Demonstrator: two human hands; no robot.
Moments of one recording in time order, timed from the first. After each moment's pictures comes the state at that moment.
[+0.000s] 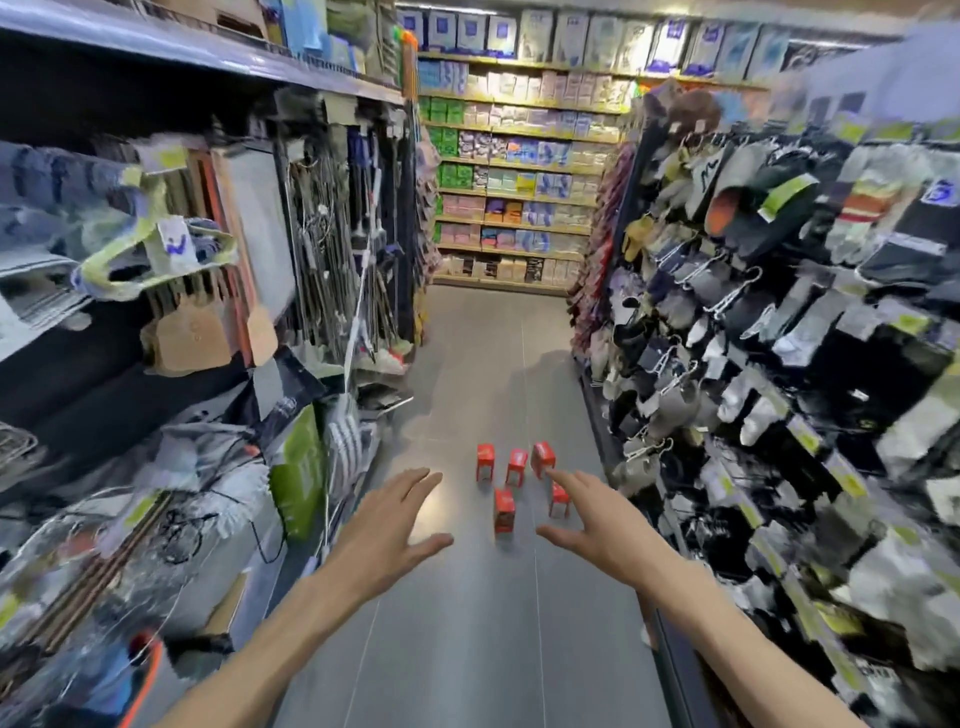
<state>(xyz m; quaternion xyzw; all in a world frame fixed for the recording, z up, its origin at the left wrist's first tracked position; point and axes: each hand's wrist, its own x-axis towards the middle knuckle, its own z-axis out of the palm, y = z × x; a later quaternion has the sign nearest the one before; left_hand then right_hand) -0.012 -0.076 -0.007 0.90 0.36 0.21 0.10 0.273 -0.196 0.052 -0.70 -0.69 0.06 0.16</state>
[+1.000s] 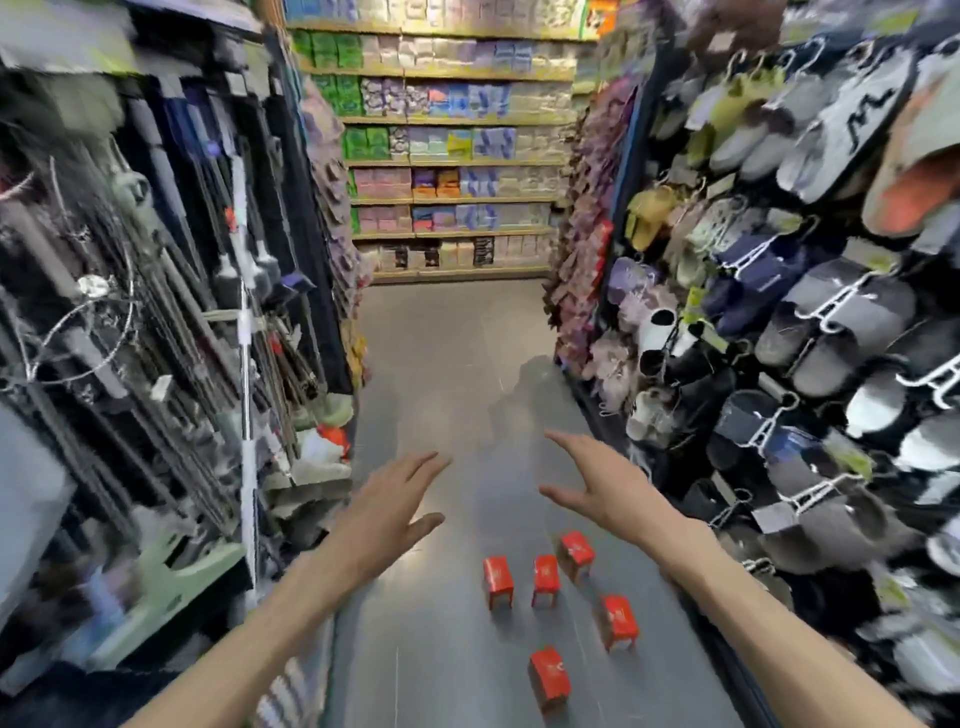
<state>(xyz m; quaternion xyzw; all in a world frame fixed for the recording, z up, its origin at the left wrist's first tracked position) 0.246 0.740 -0.031 0.96 0.22 0.17 0.08 0.514 0.577 0.017 -0.76 -0.62 0.05 0.18</state>
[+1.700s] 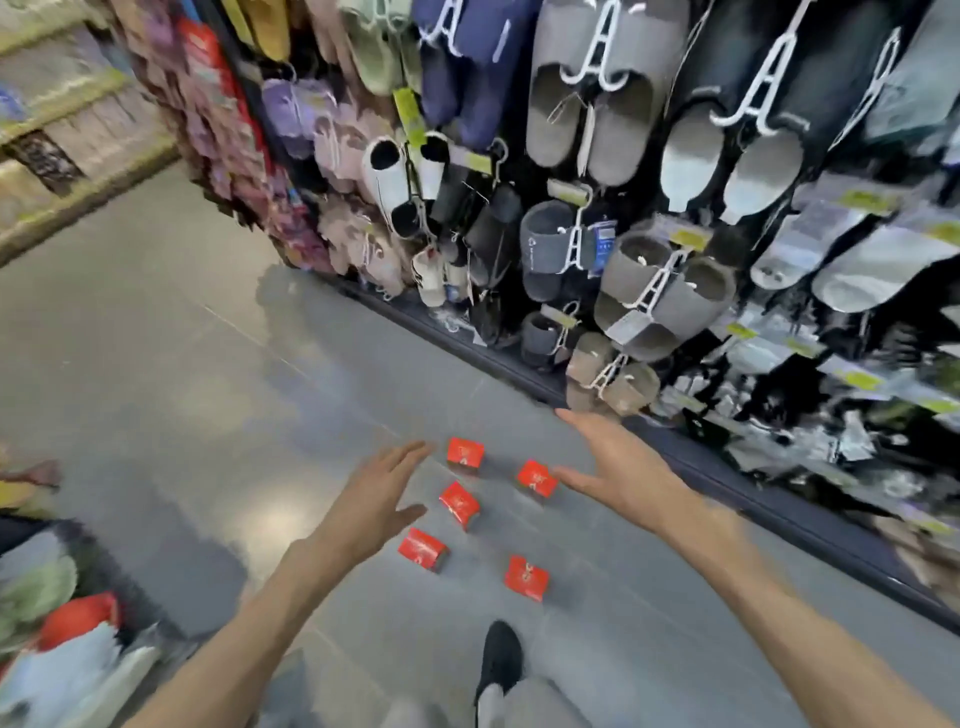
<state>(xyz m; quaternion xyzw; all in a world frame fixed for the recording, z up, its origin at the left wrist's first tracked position) 0.628 0.943 -0.220 0.97 -0.13 -0.07 0.19 0.699 0.602 -0.169 -0.94 -0.23 0.12 0.23</state>
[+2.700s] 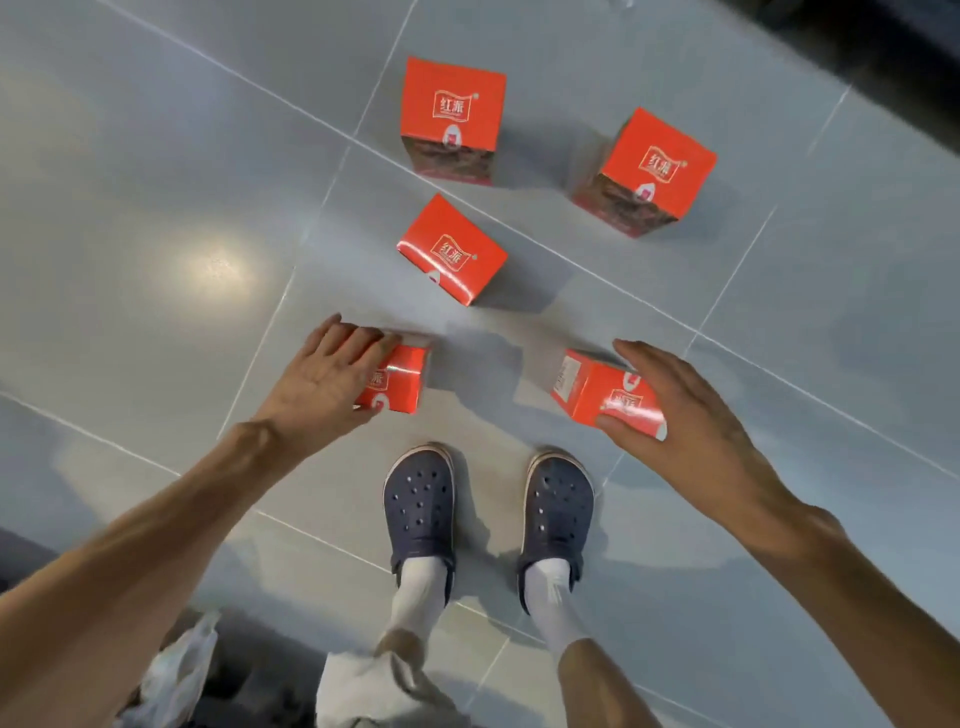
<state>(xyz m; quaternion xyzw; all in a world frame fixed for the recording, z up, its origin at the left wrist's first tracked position) 0.651 1.058 -0.893 0.94 -0.24 -0.25 0.07 0.638 0.674 -0.802 -0.91 0.00 0.29 0.30</state>
